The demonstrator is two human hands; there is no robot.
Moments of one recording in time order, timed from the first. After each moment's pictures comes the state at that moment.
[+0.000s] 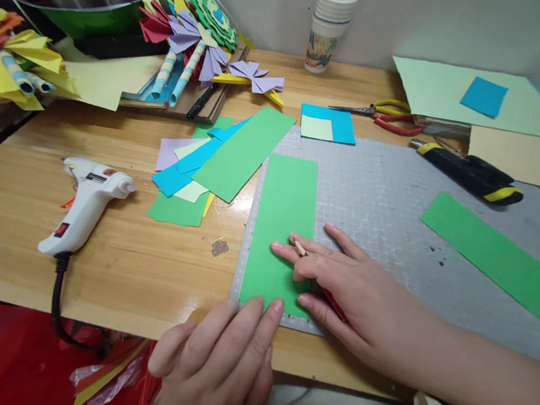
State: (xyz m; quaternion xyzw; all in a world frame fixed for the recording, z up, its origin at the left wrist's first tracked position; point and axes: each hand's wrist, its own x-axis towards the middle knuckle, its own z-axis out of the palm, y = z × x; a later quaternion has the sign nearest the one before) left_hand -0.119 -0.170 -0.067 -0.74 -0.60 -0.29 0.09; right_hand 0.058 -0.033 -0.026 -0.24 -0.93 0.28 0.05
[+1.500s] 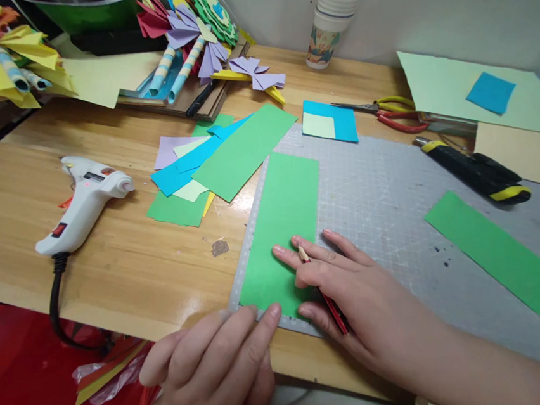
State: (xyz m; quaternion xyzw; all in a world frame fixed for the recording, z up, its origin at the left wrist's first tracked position) left_hand -0.118 -0.169 -0.070 -0.69 -0.62 -0.34 0.11; right_hand 0.059 -0.034 -0.030 -0.23 -0.94 0.24 0.07
